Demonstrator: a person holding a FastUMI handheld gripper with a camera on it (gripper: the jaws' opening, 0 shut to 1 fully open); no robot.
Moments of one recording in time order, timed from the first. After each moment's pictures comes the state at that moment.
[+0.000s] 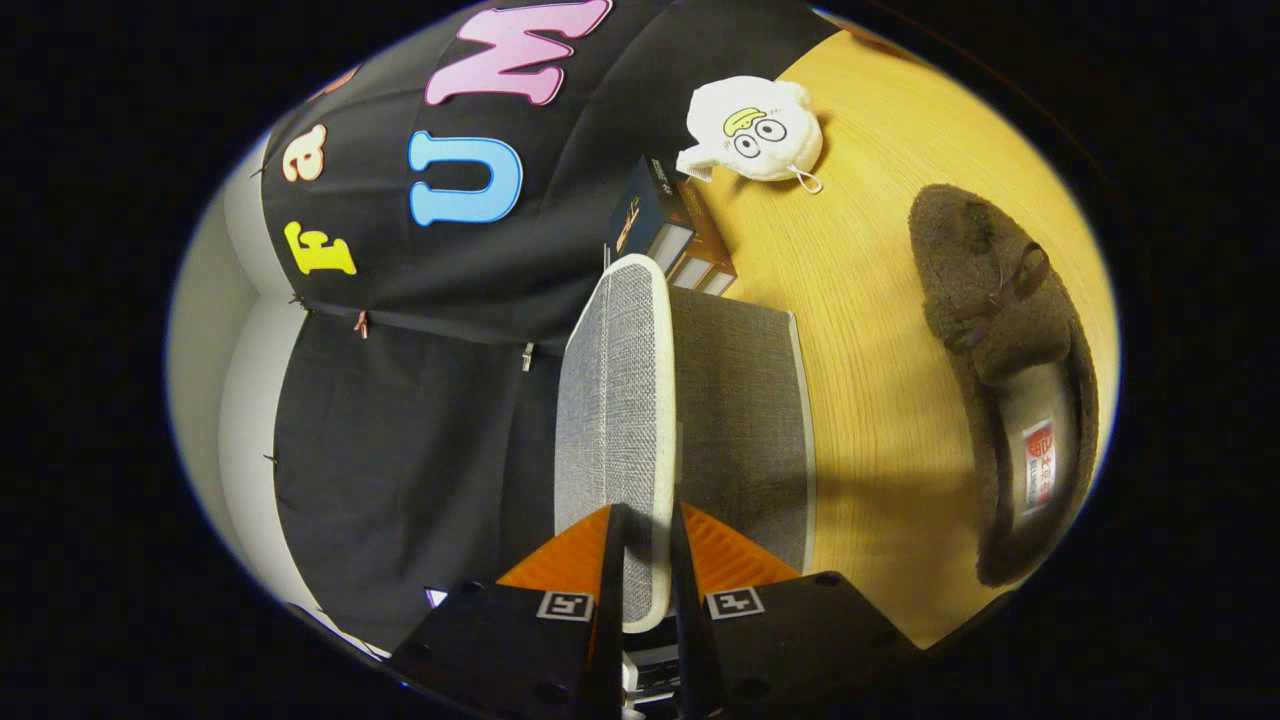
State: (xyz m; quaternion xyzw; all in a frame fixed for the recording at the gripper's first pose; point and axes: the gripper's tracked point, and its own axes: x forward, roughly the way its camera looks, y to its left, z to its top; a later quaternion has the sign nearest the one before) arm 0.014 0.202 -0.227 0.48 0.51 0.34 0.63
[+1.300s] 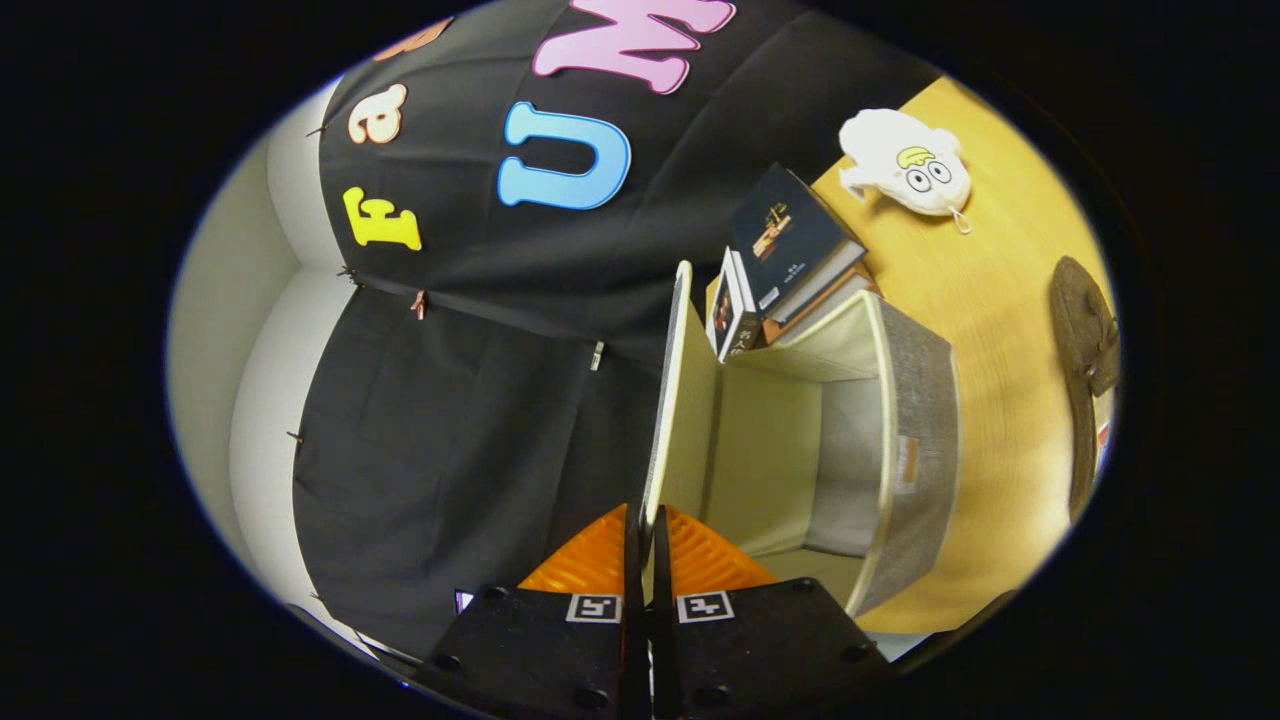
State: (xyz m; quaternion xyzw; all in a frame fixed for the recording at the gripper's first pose) arm 0.029 0.295 -0.077 0.48 0.44 0.39 0.65
